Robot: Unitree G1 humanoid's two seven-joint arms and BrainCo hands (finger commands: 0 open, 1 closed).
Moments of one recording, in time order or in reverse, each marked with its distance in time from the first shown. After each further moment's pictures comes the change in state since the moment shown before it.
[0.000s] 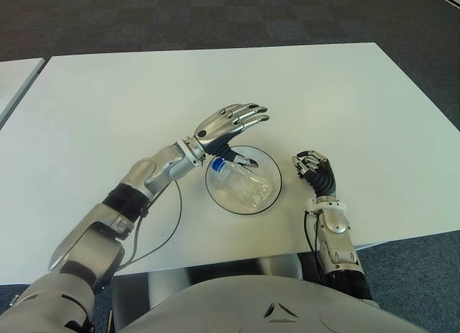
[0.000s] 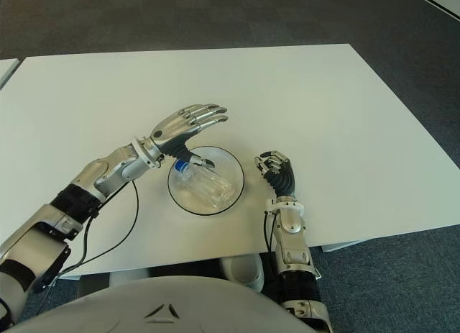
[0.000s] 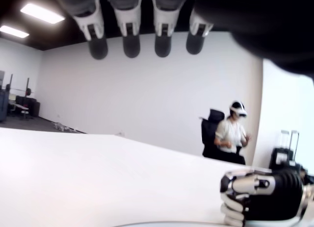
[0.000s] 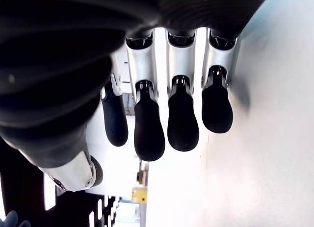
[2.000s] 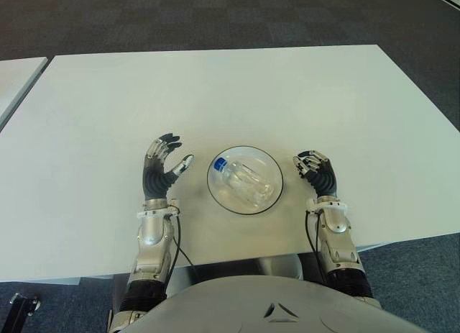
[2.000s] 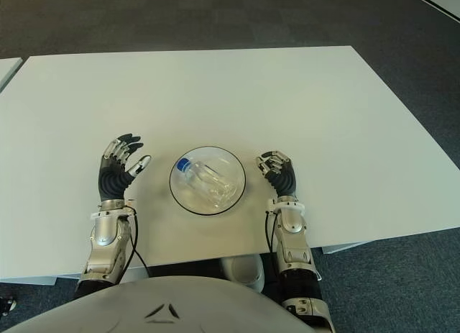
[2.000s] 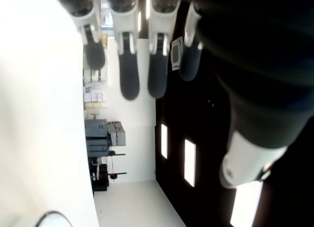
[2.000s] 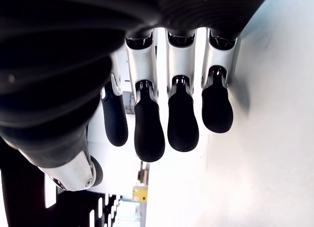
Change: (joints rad) left arm 0.619 -0.432 0.470 -0.146 -0.708 0.029 -0.071; right arm -0.016 -0.014 -0.002 0.040 -0.007 -0.028 -0.004
